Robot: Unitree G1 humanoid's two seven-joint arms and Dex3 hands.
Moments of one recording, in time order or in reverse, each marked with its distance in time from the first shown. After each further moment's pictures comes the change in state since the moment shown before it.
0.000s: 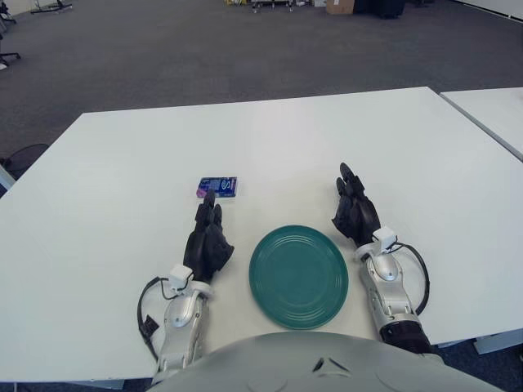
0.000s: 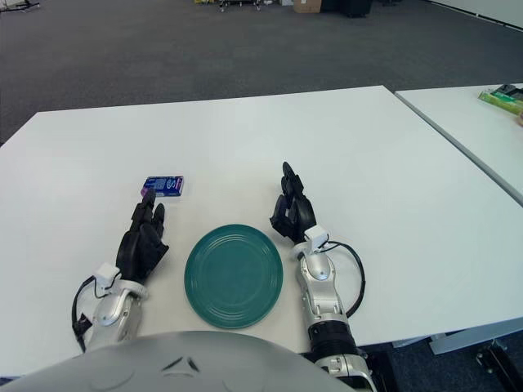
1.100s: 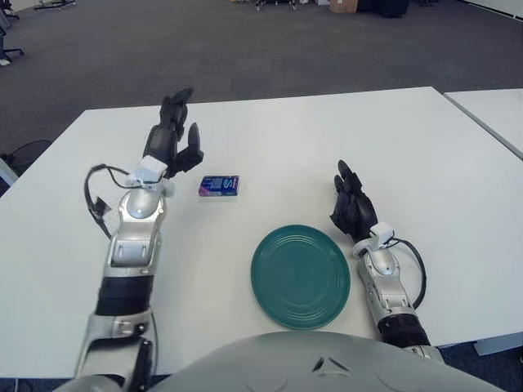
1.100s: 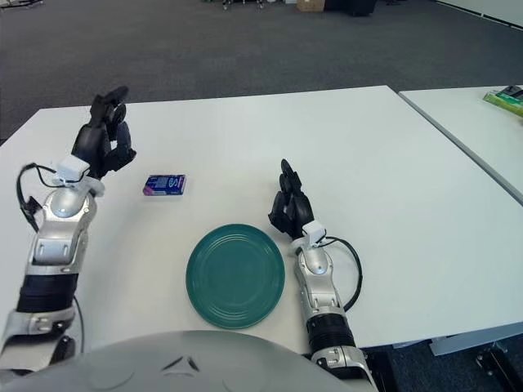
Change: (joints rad) left arm -0.675 0.443 0.108 0.032 0.290 0.246 0.019; right arm -0.042 0.009 0.001 0.052 0.000 0.000 -0.002
